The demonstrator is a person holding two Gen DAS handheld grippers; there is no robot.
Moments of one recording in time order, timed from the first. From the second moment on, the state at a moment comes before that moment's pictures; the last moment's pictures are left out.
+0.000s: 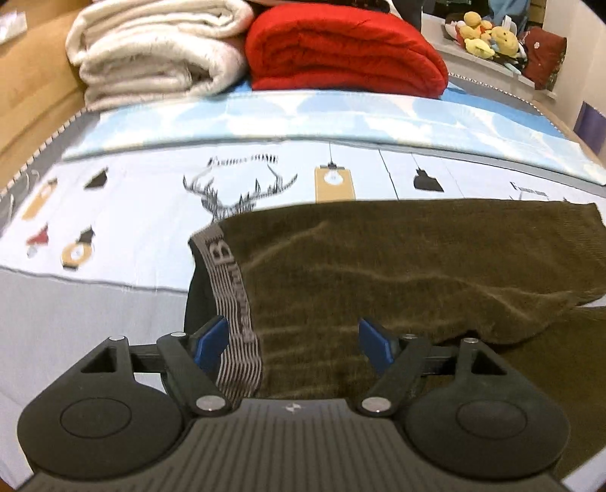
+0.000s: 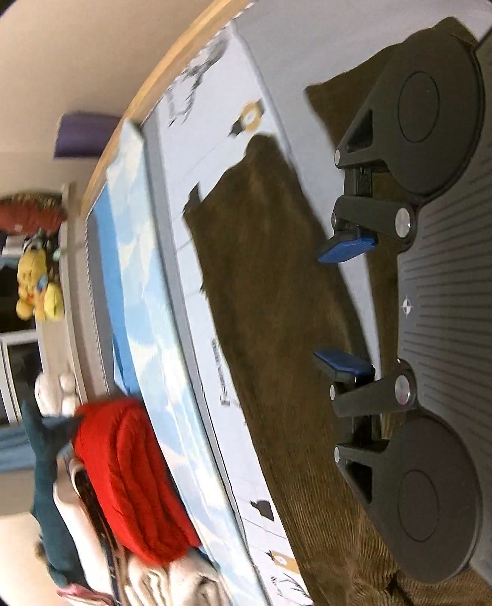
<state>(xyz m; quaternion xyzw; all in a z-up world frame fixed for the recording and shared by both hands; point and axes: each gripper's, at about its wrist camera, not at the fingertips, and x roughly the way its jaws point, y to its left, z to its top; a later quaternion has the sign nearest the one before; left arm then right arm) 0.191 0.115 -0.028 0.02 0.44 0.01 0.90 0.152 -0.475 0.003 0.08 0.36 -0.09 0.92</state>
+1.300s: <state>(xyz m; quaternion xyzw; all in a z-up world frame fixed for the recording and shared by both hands) 0.393 0.098 -0.138 0.06 0.45 0.03 0.89 0.250 -0.369 0.001 0.08 0.39 -0.03 0.92</state>
